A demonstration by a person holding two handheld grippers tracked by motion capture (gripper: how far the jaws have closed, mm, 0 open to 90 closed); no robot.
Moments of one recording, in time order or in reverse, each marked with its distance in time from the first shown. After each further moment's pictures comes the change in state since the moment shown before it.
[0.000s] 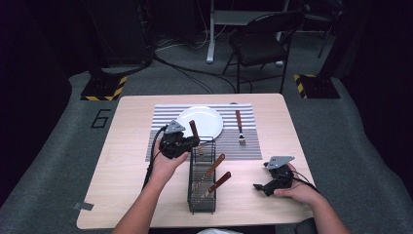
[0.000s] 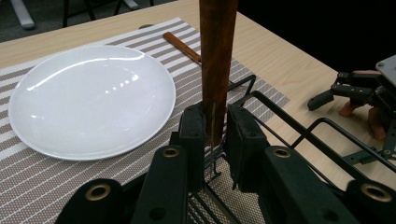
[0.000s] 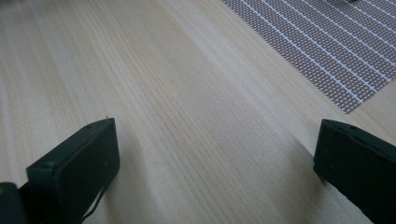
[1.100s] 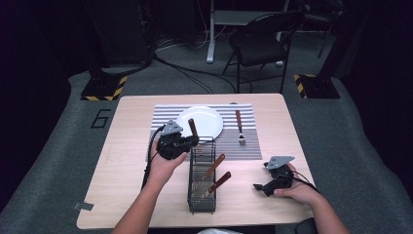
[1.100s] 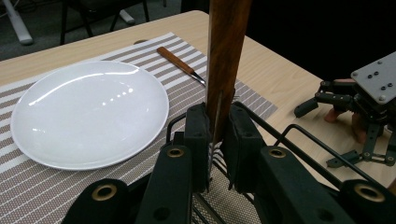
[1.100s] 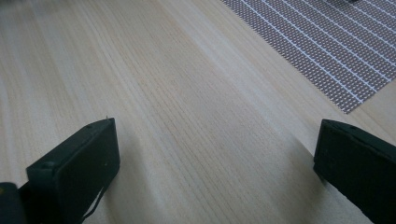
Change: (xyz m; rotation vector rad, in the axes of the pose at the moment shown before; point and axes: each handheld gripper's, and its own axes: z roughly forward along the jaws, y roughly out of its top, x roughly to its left) left arm -0.007 0.005 -0.018 -0.046 -0.020 0.017; right arm 0.000 0.000 0.000 -0.001 0.000 -0.006
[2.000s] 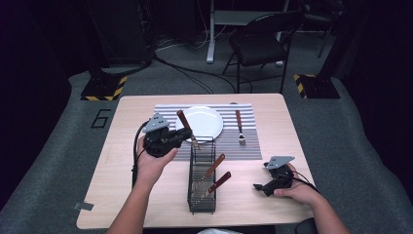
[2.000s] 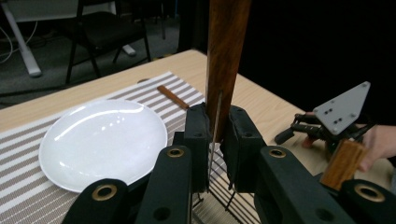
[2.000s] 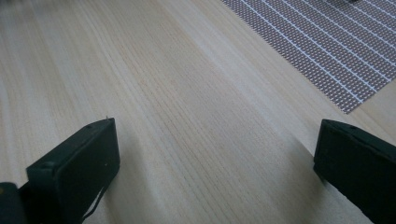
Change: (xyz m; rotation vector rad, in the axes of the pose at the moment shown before) left arm -0.009 0.027 -0.054 -0.138 -0.018 0.003; right arm 0.000 0.000 0.000 0.000 0.000 0.000
